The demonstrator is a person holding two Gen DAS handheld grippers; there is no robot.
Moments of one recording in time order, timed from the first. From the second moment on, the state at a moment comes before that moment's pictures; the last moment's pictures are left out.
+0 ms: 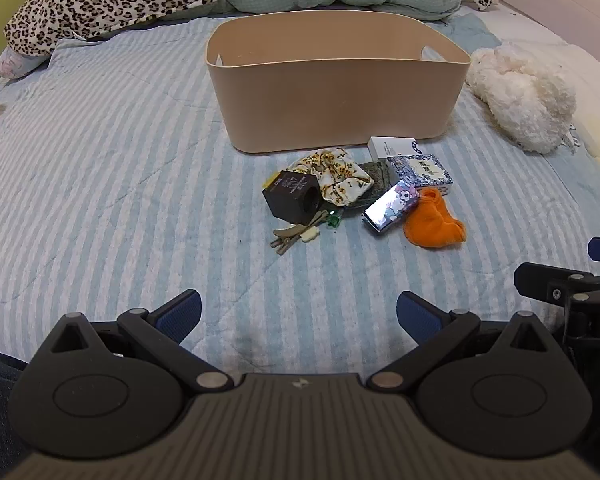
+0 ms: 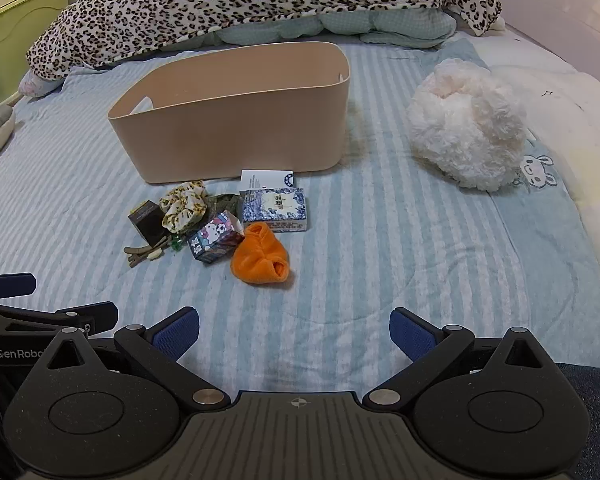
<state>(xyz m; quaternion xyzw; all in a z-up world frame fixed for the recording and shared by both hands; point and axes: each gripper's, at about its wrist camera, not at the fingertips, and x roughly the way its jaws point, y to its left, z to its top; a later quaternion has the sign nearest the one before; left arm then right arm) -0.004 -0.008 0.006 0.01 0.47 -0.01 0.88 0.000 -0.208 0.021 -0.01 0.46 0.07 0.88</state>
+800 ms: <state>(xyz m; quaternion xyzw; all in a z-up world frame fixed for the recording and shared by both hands) 0.006 -0.001 0.001 0.01 0.47 -0.01 0.88 0.009 -0.202 0.013 -0.01 0.47 0.08 0.88</state>
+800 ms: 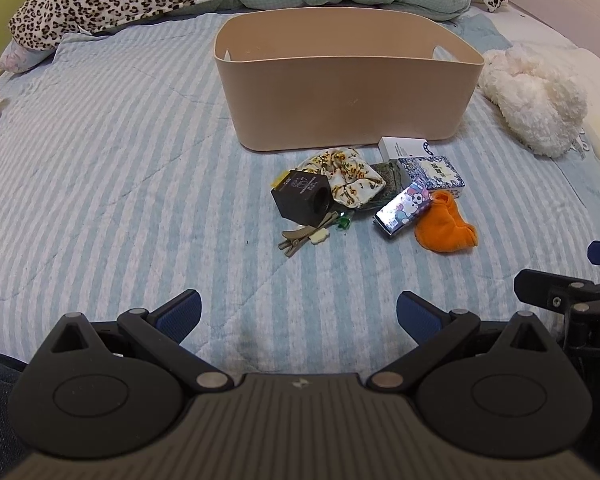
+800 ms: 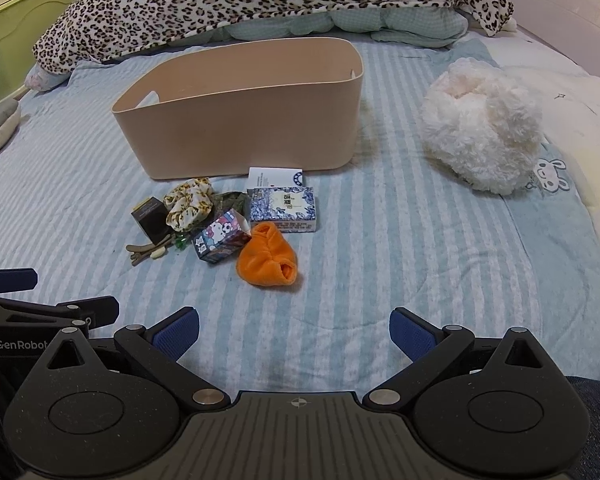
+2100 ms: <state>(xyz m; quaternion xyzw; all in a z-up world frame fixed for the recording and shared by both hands) 0.097 0.018 -0.032 0.02 0.47 -0.05 0.88 0.082 -0.179 -0.034 -0.01 0.50 0.07 0.86</state>
